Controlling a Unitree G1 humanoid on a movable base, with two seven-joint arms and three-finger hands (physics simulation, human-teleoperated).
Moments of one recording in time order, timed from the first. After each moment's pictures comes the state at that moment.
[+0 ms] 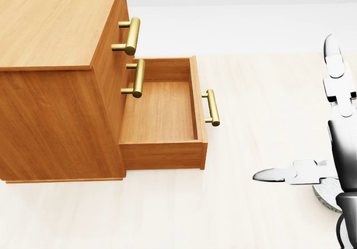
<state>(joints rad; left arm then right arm) -0.15 0.26 0.52 -0.98 -0.41 0.09 -0.02 -0.06 -0.14 -0.23 -0.53 -0.41 0.09 0.18</state>
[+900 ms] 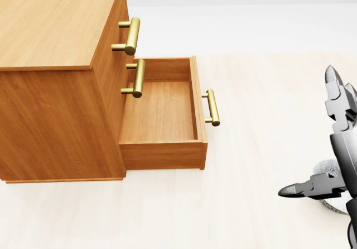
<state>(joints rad) -0.15 0.26 0.53 -0.99 -0.41 0.09 -0.01 -0.02 -0.18 -0.30 -0.44 -0.66 0.09 0.25</state>
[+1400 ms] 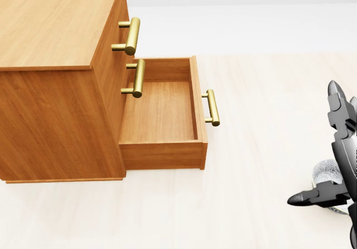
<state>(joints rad) -0.15 0.26 0.53 -0.99 -0.41 0.09 -0.01 0.00 -0.20 -0.33 -0.37 -0.75 0.09 0.26</state>
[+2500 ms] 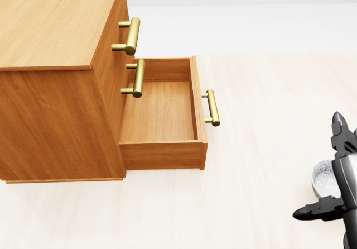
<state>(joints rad) -0.15 0.26 0.52 -0.99 -0.41 0.09 -0.01 -0.01 -0.24 -0.32 -0.08 -0.76 0.09 0.11</state>
